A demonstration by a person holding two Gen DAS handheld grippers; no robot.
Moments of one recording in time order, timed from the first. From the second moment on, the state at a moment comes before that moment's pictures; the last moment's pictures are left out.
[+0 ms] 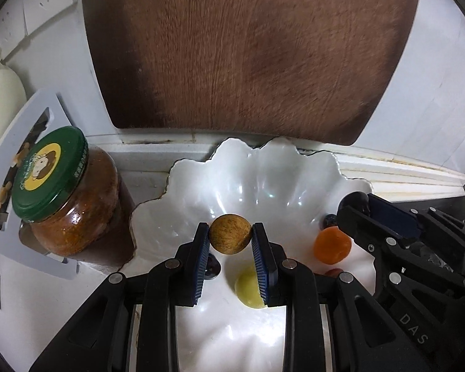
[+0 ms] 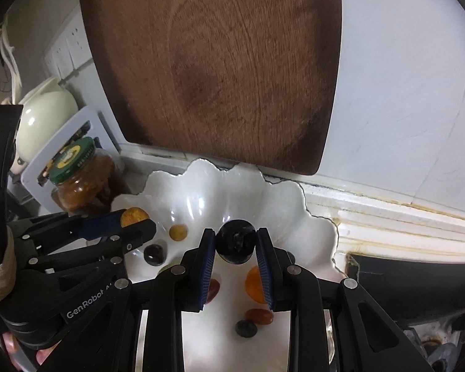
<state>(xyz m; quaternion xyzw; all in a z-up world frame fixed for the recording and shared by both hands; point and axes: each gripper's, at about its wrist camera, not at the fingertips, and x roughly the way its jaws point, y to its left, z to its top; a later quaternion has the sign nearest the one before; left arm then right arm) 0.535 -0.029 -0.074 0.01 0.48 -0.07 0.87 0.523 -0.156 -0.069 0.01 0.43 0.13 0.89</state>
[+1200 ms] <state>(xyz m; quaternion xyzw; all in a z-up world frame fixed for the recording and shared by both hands) 0.333 -0.011 0.021 0.05 0.29 -0.01 0.95 0.328 -0.196 0.006 0.02 0.30 0.03 0.95</state>
